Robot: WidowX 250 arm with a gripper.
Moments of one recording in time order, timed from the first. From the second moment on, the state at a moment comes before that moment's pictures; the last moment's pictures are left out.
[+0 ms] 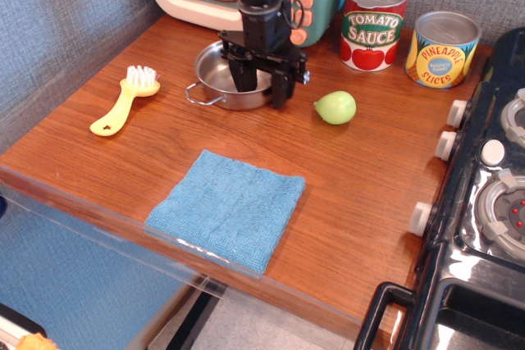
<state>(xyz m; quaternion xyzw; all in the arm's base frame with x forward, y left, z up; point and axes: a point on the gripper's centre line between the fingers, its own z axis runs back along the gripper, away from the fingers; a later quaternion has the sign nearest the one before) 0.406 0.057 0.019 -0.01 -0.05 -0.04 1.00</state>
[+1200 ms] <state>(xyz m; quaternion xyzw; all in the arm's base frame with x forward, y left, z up) 0.324 0.054 0.183 -0.04 -0.18 -0.09 0.98</state>
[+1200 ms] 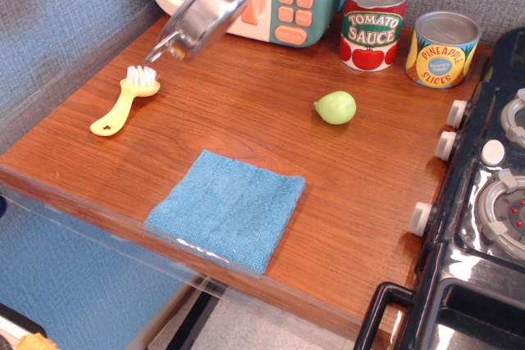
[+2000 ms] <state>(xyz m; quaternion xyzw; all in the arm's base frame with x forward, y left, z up) 0.241 0.017 0.115 0.02 -0.11 -0.17 0.98</state>
